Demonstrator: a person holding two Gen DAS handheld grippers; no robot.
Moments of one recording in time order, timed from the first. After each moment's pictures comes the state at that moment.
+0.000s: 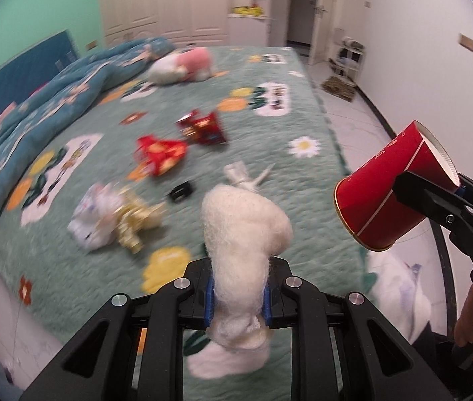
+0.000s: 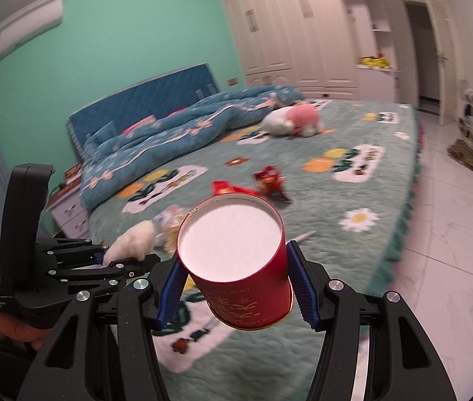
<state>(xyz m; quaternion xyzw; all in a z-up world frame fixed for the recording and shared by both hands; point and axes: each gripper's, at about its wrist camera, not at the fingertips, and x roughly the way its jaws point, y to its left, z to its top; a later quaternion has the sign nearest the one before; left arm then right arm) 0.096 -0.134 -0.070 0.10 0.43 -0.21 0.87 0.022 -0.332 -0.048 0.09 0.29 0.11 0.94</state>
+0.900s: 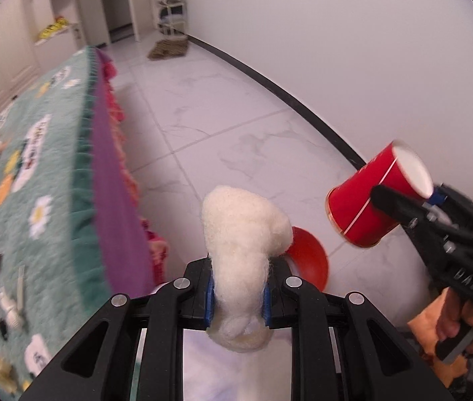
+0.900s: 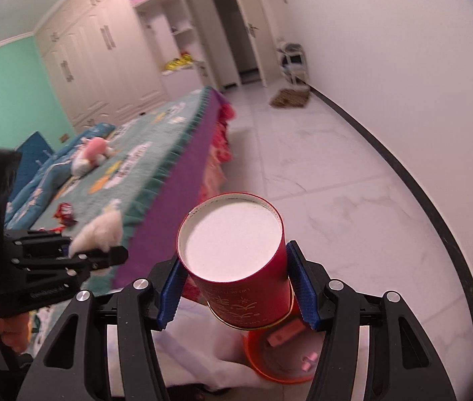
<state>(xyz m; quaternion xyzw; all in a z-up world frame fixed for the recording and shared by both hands) 0.029 -0.438 -0.130 0.26 0.43 -0.48 0.72 -0.168 -0.603 -0.129 0.23 0.31 -0.23 0.89</state>
